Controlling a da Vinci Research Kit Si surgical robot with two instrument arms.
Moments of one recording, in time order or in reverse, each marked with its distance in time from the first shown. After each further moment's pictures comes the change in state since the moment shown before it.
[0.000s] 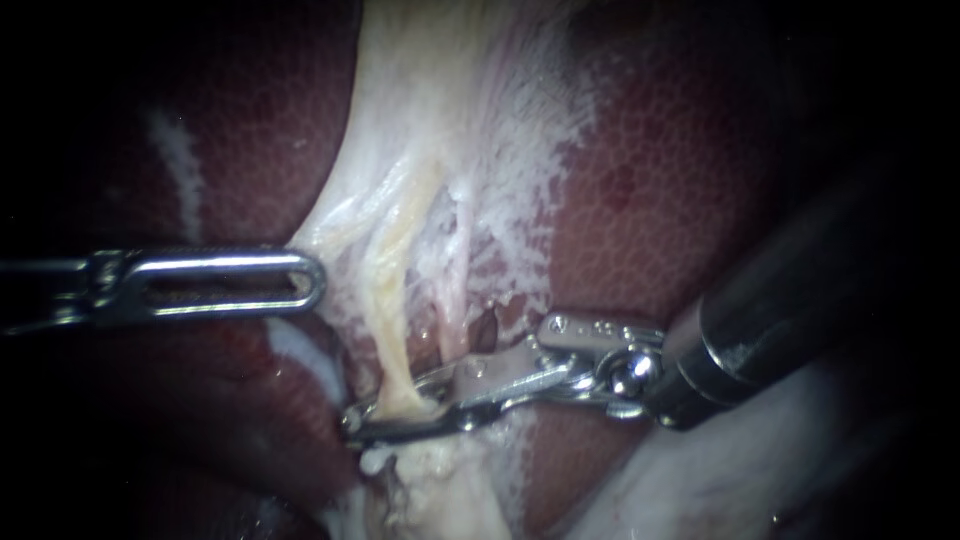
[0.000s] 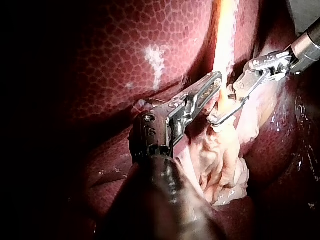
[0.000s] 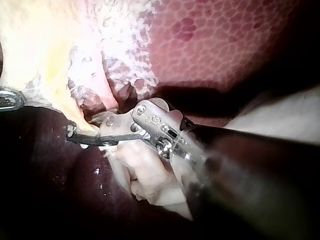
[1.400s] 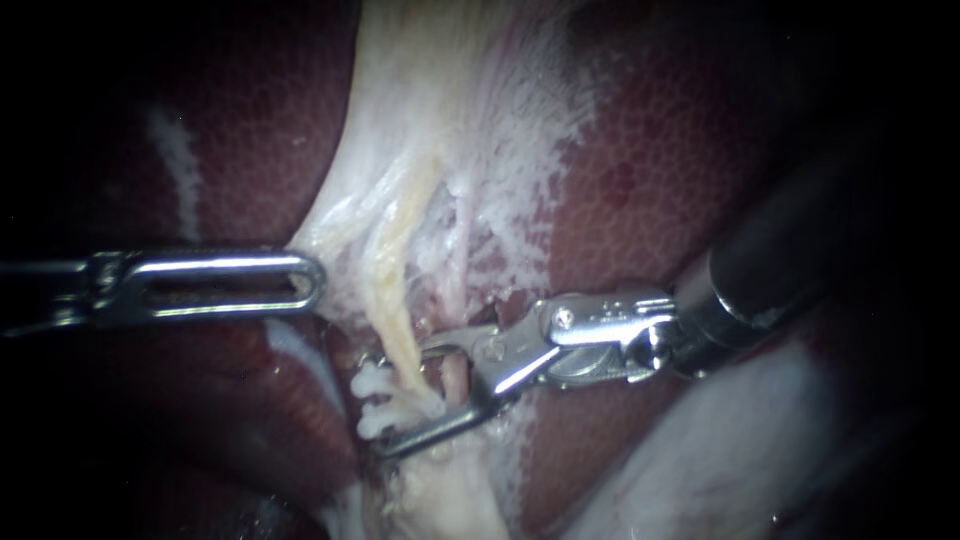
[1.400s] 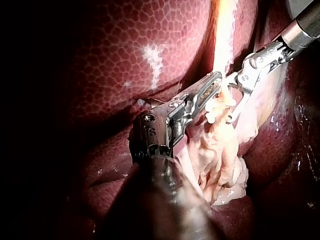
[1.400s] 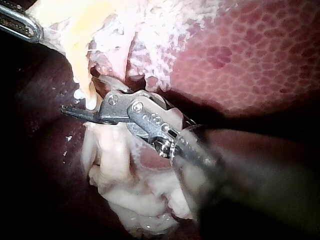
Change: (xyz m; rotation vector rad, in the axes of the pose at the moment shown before) right arm 0.001 0.000 -0.001 -0.062 0.044 -0.444; left arm 0.000 0.000 0.000 -0.001 -0.001 0.000
